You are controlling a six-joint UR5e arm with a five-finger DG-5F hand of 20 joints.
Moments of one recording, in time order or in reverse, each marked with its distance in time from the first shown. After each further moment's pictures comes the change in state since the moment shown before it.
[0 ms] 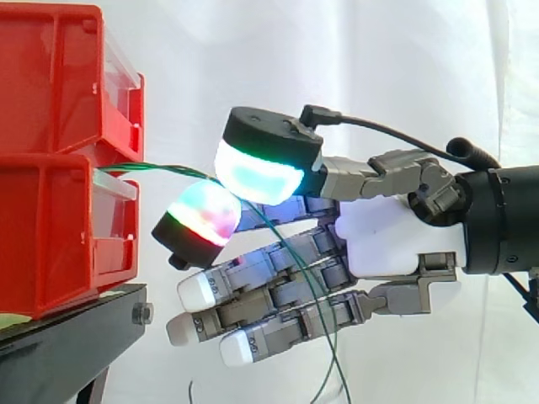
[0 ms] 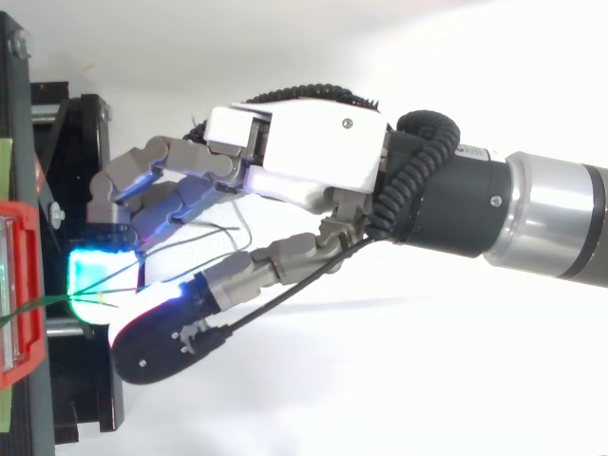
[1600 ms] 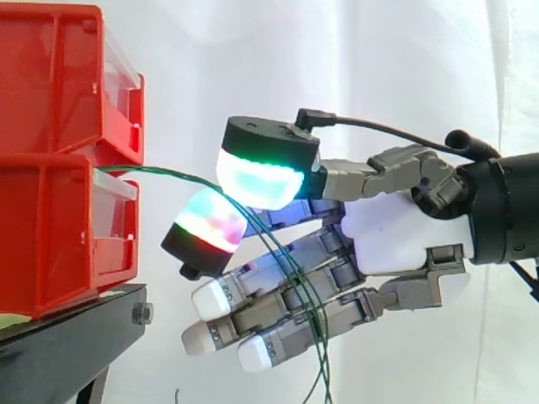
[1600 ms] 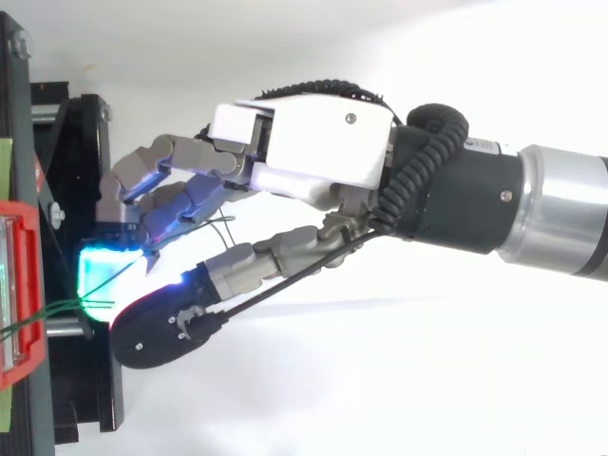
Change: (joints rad) arm -0.003 0.000 0.042 -0.110 -0.008 0.004
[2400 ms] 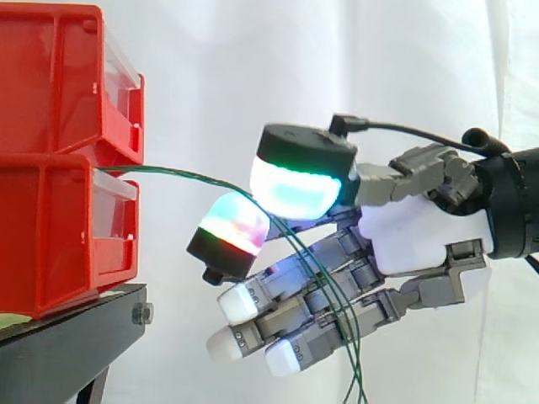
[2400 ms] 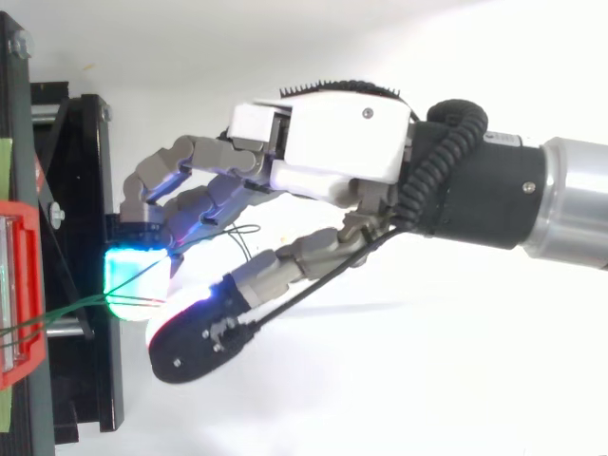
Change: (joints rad) arm -0.005 0.022 -0.007 -0.075 -0.023 0.045
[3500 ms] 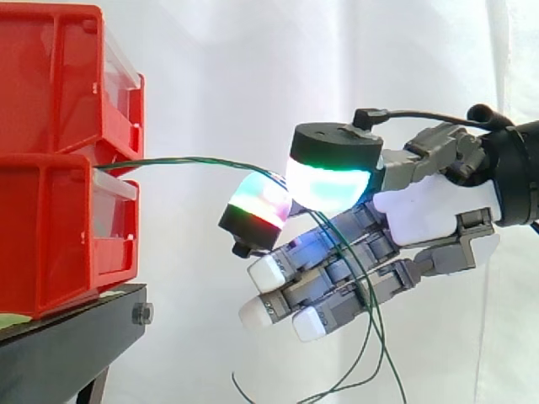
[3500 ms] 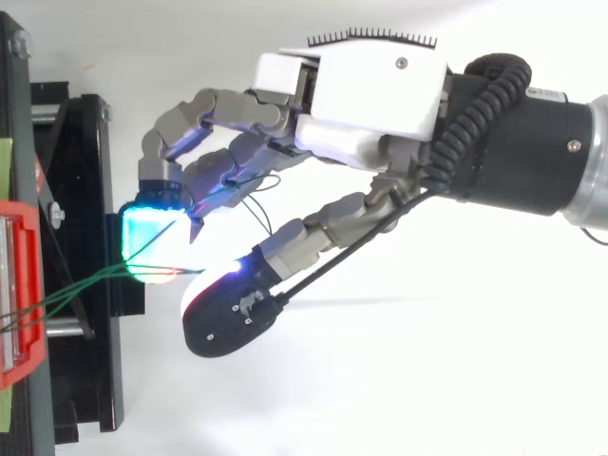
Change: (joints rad) arm -0.024 0.034 0.010 -0.078 -0.003 -0.013
